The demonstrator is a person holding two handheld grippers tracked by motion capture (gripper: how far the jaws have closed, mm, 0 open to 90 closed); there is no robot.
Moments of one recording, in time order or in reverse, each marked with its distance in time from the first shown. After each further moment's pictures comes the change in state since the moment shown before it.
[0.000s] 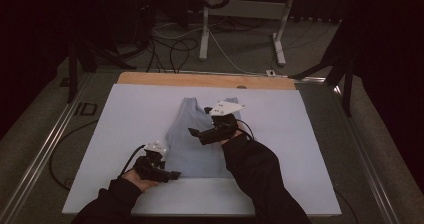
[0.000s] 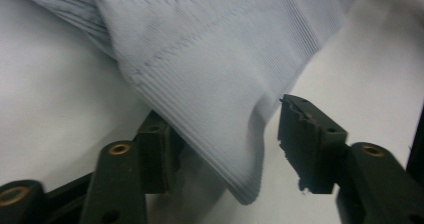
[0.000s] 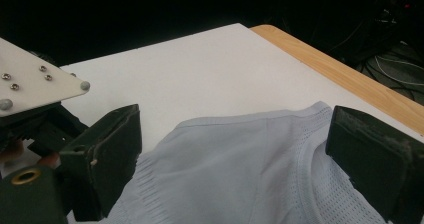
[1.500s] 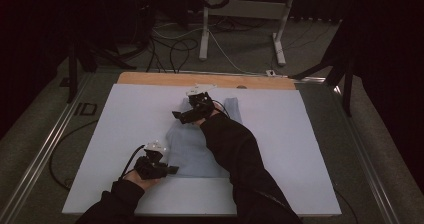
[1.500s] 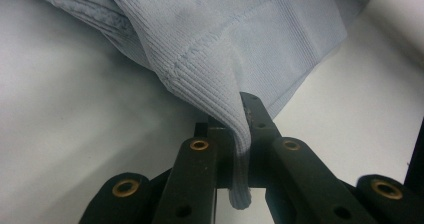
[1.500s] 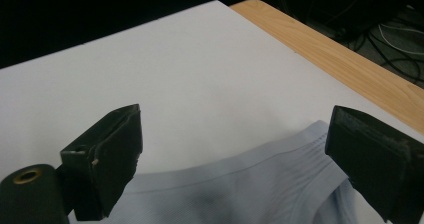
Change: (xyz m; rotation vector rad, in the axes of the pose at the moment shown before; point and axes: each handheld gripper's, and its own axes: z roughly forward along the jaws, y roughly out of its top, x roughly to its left) left arm -0.004 0.000 0.000 -0.034 0.018 -0.027; right arm -0.042 0.019 0.098 0.118 -0.030 0.050
